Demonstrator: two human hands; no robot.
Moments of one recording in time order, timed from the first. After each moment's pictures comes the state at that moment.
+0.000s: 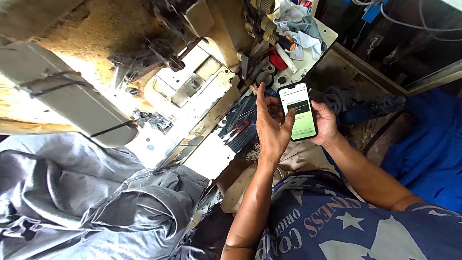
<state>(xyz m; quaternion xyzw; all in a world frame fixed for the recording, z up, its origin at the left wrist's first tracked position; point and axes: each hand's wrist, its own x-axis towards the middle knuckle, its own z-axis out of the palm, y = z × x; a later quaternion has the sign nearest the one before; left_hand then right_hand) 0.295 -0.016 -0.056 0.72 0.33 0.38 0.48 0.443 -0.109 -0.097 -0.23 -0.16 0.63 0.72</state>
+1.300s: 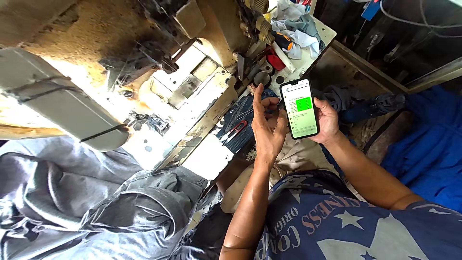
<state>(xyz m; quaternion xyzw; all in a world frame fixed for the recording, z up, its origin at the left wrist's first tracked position) 0.290 -0.014 -0.061 0.71 0.29 0.39 0.50 0.453 -0.110 -0.098 -0.18 -0.14 0.64 0.74</state>
